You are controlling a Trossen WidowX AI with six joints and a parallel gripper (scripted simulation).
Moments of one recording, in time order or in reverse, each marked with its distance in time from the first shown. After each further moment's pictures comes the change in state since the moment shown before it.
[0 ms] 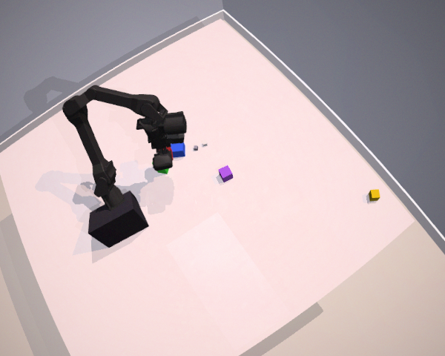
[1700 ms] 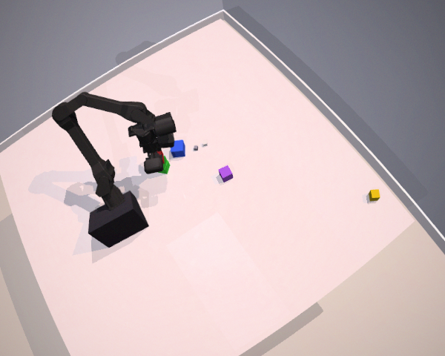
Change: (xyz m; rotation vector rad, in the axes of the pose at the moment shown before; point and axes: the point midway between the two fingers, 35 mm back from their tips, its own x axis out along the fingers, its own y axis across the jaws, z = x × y) arm 0.044 0.019 -0.041 0.001 0.004 -0.001
